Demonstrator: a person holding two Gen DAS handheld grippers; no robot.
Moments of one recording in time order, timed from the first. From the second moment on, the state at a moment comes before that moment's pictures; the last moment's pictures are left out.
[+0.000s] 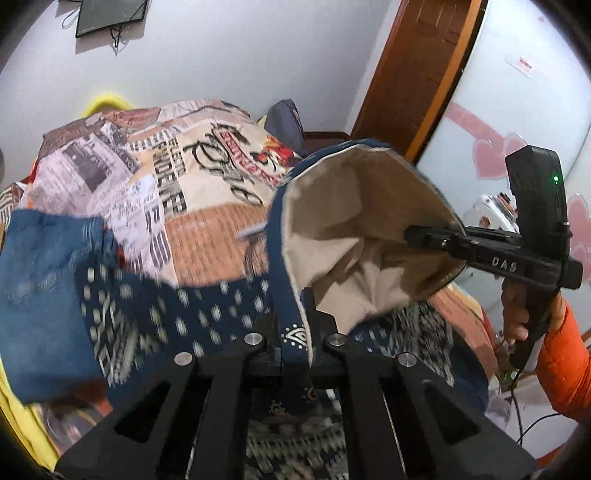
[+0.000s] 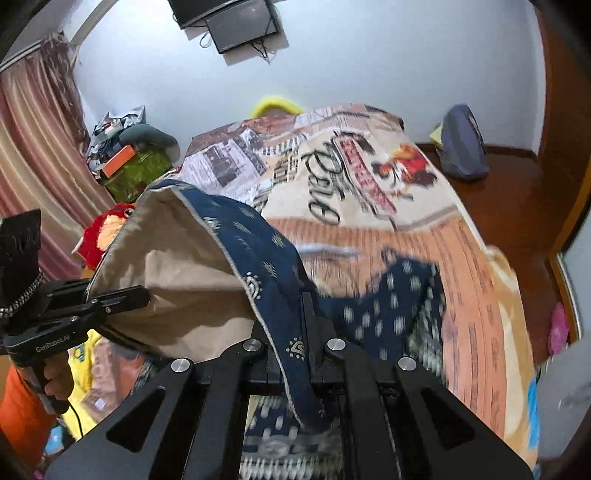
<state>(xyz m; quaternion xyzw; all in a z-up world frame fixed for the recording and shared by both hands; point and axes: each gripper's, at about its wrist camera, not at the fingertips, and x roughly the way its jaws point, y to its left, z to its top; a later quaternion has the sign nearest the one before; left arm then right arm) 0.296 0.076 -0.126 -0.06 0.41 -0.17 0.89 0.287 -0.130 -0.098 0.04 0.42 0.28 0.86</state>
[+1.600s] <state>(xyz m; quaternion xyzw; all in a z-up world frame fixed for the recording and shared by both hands) 0.201 0.195 -0.198 -0.18 0.45 0.05 0.88 0.246 -0.202 -0.124 0.03 0.45 0.18 0.87</state>
